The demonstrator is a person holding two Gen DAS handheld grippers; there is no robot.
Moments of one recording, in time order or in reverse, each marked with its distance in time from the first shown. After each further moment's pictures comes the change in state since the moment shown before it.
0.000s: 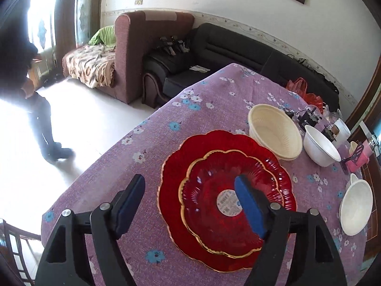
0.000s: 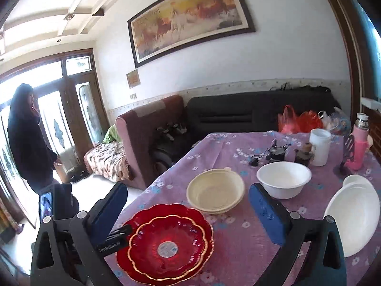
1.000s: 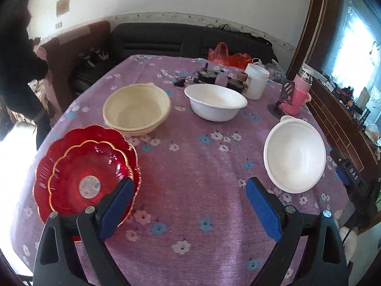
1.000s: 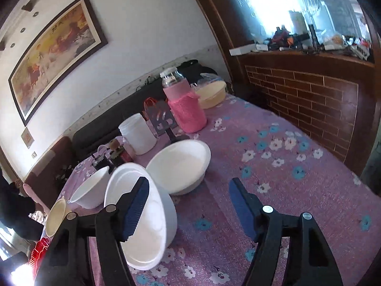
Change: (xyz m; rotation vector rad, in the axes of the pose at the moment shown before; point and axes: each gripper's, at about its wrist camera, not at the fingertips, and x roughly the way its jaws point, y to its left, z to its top) left arm -0.022 -0.200 -0.051 0.341 0.091 -0.262; right arm -0.105 -0.329 -0.074 0.519 -0.001 -0.523
